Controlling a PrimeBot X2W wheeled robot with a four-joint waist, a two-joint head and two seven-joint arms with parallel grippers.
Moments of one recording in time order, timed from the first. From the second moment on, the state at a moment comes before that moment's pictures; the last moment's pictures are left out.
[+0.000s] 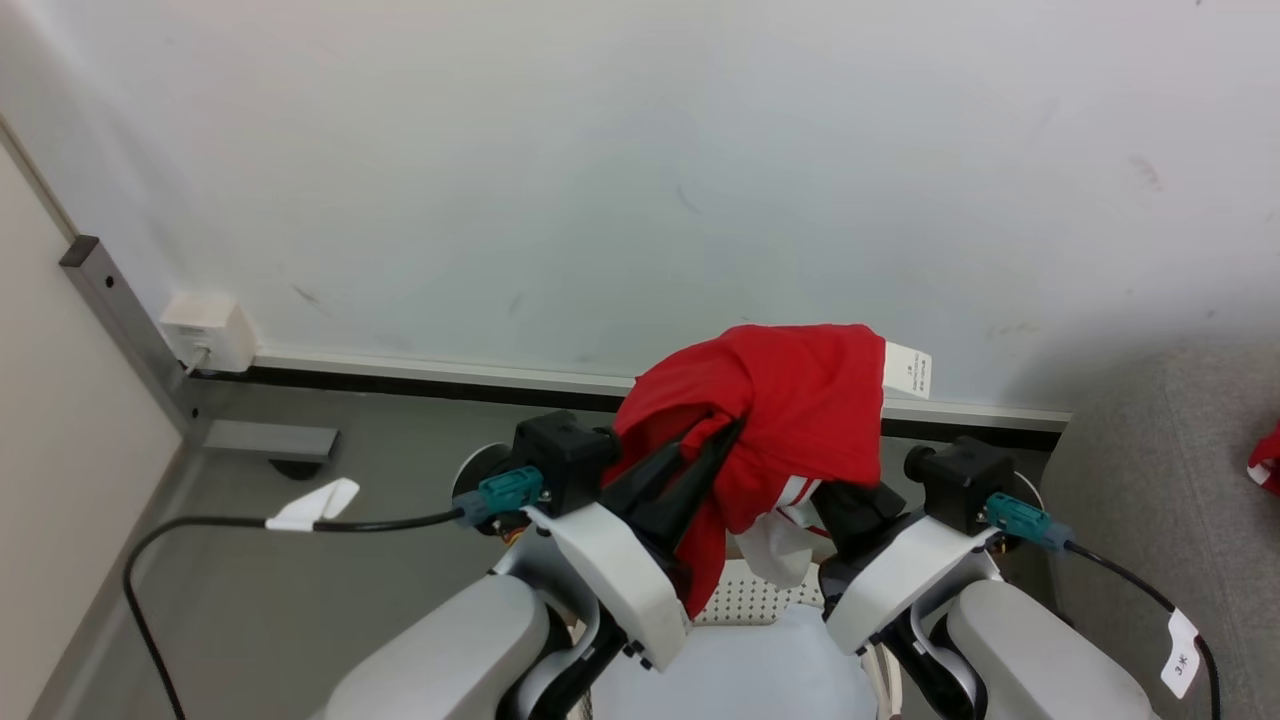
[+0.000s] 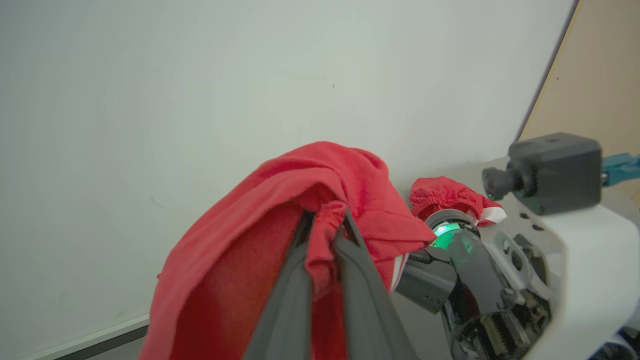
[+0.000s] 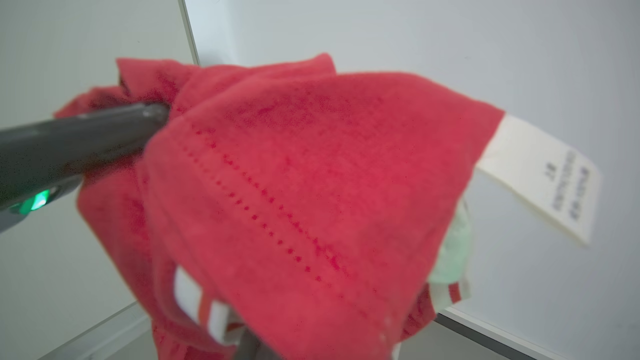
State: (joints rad) left arm -0.64 0.28 -0.90 0.17 -0.70 0.06 -0.12; right arm -0.60 -0.13 0.75 0.58 0.68 0.13 -0.26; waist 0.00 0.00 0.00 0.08
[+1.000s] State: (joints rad) left arm -0.61 0.31 -0.91 0.16 -0.70 0.08 -0.17; right arm -0.51 -0.24 0.43 0.34 0.52 0.13 -0.26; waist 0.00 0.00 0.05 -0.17
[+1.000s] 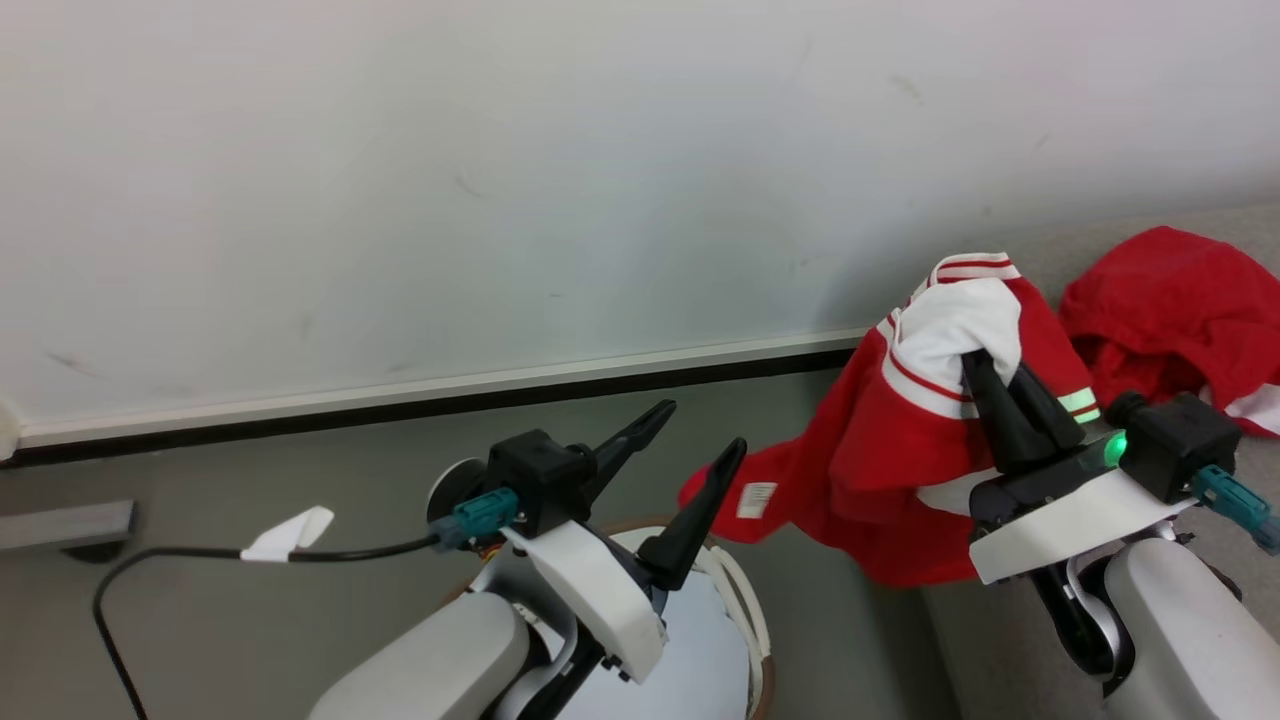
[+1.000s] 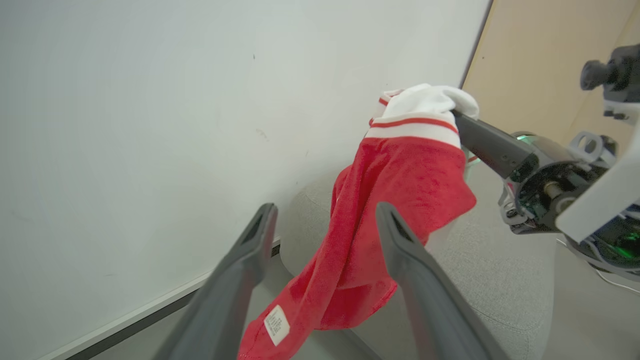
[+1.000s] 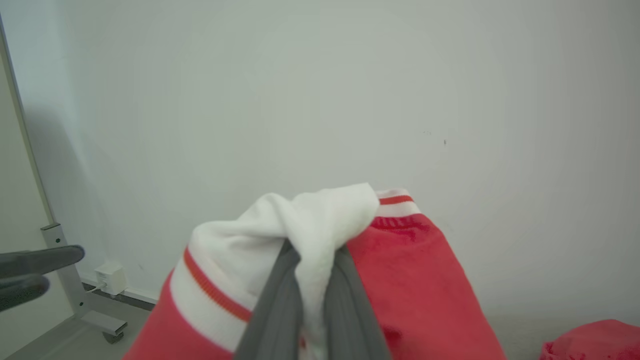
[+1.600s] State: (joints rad) left arm -0.61 0.34 -0.92 0.15 -0.64 0.08 -0.21; right arm -0.43 -0.26 0.29 0.21 0.45 0.13 -0.26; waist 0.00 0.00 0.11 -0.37
